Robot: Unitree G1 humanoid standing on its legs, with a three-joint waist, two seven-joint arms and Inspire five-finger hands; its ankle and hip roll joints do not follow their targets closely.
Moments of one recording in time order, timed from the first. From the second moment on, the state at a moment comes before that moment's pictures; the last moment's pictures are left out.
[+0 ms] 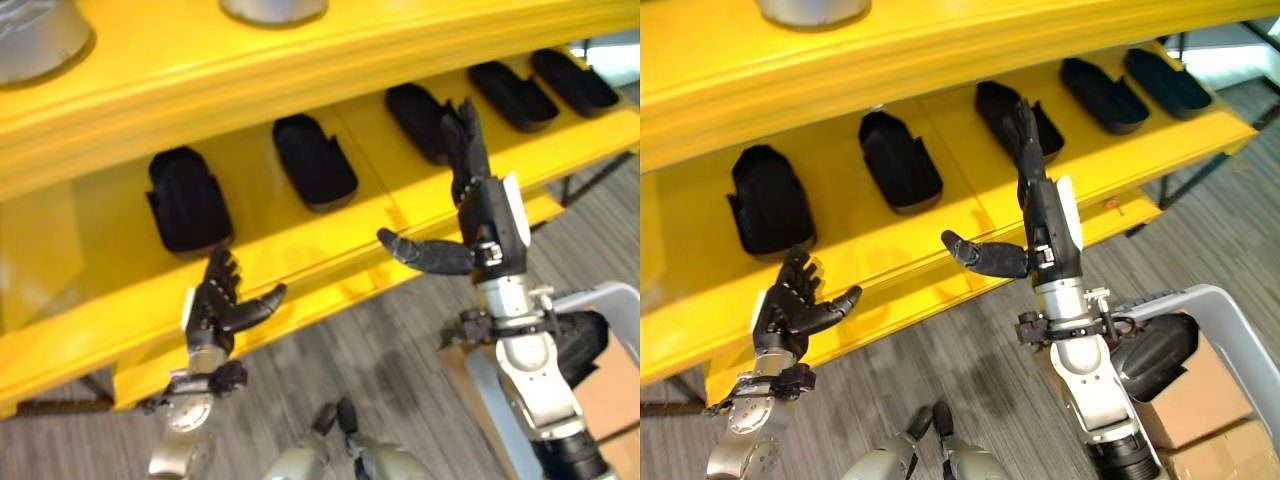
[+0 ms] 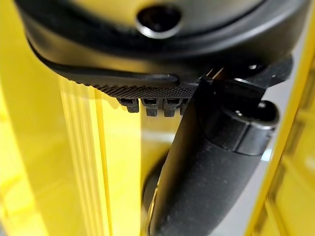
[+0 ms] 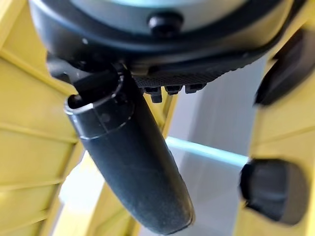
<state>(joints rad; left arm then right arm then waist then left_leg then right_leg) 0.12 0.36 -0.09 -0.07 -0.50 -0.17 0.18 -0.09 -0.44 0.13 -0.32 0.14 -0.23 -0.17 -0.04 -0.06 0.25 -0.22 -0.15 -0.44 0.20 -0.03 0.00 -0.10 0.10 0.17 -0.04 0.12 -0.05</state>
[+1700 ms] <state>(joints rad) 0.20 0.33 -0.12 -0.01 -0.50 -0.15 0.14 0.02 -0.45 0.20 -0.19 0.16 -0.19 -0.10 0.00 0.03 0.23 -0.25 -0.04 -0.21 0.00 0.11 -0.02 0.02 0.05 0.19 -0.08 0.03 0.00</state>
